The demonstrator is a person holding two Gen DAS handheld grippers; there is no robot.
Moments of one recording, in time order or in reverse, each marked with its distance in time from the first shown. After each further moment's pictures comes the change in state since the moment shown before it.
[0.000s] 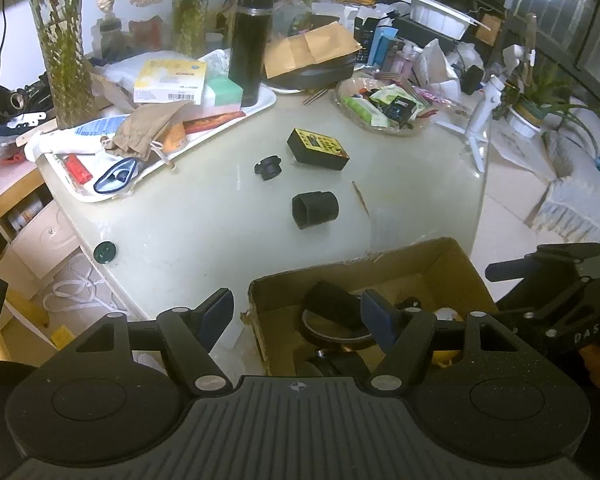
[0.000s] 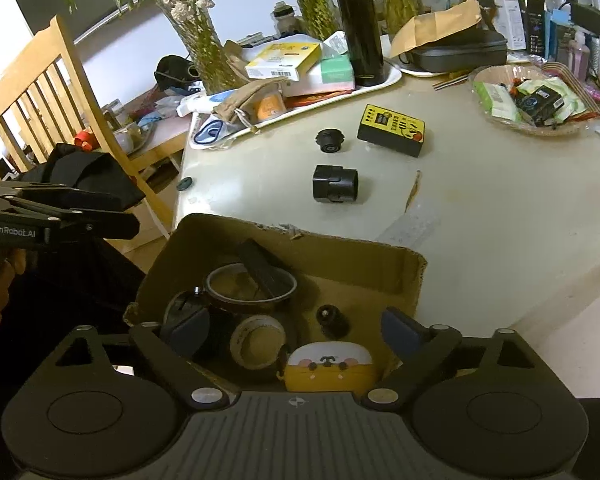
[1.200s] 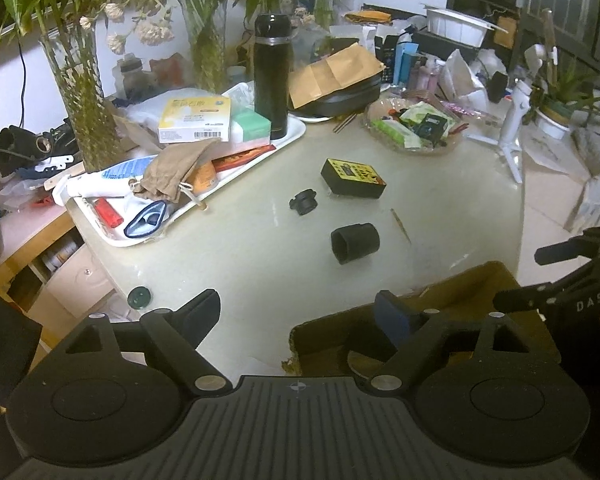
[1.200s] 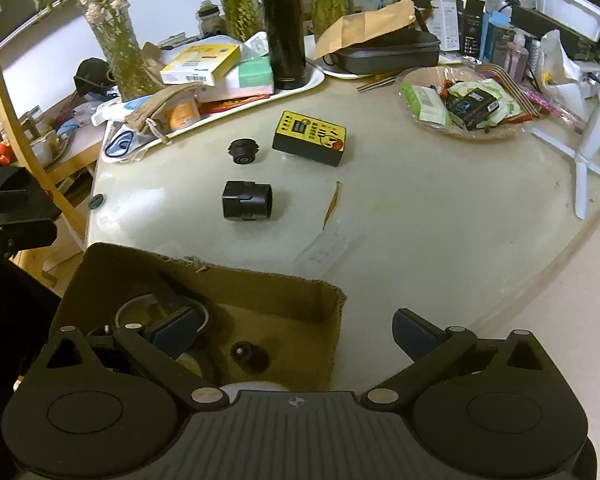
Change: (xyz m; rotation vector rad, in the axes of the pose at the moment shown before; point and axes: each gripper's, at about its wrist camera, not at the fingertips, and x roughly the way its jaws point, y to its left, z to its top) left arm 0.011 -0.002 0.011 0.071 -0.085 0.137; right arm 0.023 -0.018 0.024 0.051 0.004 -0.246
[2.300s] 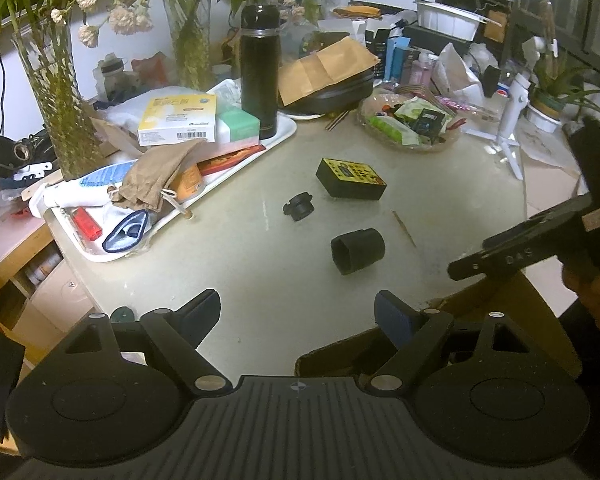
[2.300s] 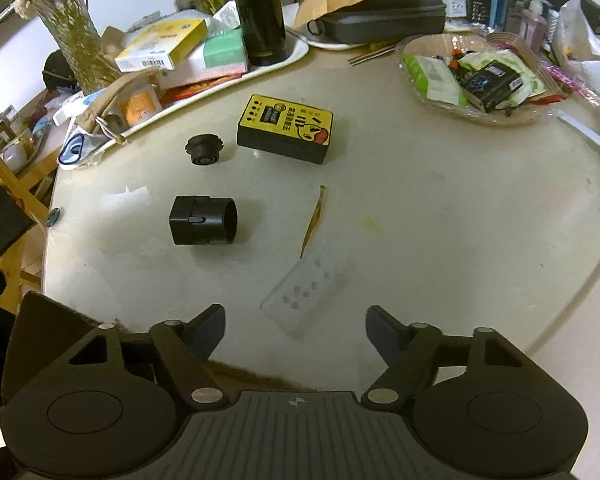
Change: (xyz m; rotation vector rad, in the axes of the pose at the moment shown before) left arm 0.033 0.010 0.006 0.024 -0.005 -0.045; right arm 0.079 -0.025 0.044 0.030 0.093 0.010
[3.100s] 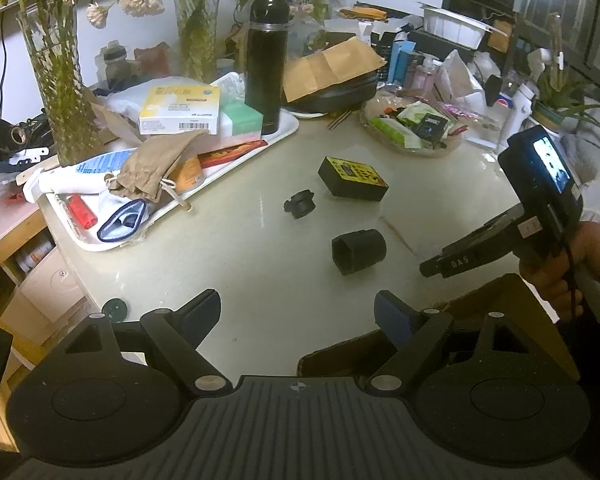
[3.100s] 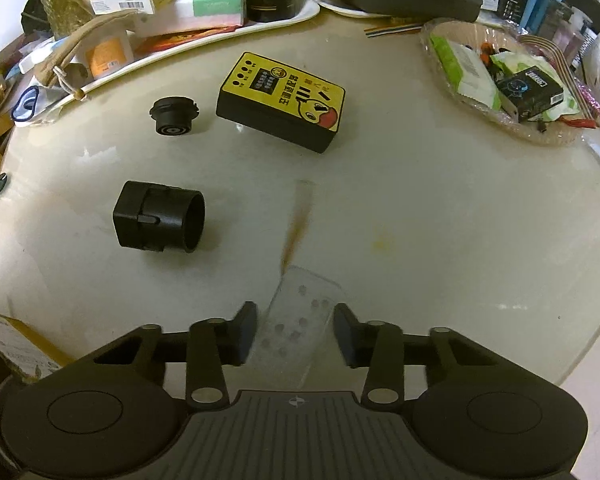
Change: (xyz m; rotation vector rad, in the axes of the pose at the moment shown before) left arm 0.004 0.009 -0.002 -0.042 0.000 -0.027; right arm 0.060 0.011 0.028 -0.112 0.104 -0.106
